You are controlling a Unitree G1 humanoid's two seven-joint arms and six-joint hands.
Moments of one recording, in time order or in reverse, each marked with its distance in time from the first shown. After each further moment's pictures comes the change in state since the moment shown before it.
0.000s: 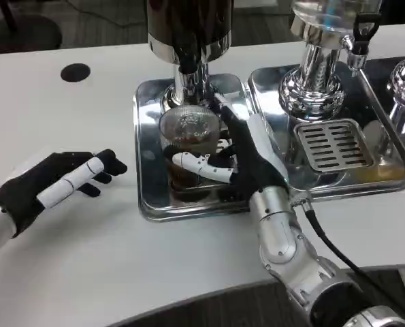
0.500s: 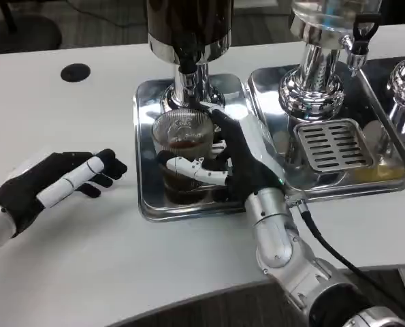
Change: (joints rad) left arm -0.008 0.000 0.001 0.013 -0.001 0.000 -0.010; right arm 0.000 0.000 0.033 0.004 -0.032 -0.010 -0.032
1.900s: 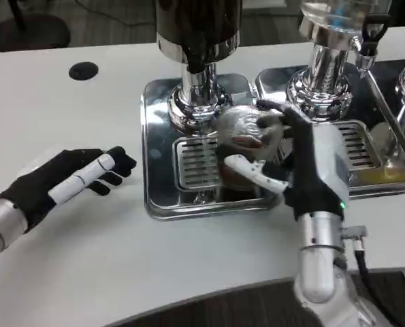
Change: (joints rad) left arm -0.028 -0.026 -0.029 0.022 0.008 -0.005 0.026; right arm 0.289 -0.107 -0.050 -0.380 -0.077 0.030 -0.206
